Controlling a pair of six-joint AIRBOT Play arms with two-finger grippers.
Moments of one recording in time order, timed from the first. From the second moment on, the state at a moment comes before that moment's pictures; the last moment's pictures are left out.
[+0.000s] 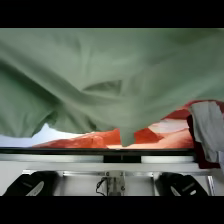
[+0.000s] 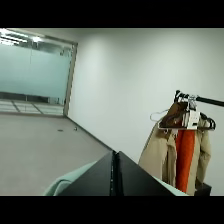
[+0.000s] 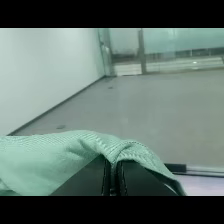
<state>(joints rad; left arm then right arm) -0.28 -0.71 1.86 1.28 -0.77 -1.58 0.48 -0.48 1.55 -1.79 0.92 1.80</state>
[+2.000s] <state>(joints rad) -0.19 -1.01 0.81 1.32 -1.52 -1.64 -0.23 -1.06 0.92 -1.44 1.07 1.34</state>
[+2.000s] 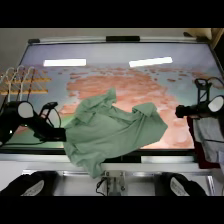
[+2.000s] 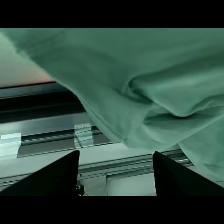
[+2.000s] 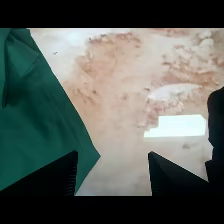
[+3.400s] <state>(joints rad) -0.19 -1.04 0.49 1.15 -1.24 -1.56 -0.29 -1.37 0.83 -1.18 1.21 1.23</state>
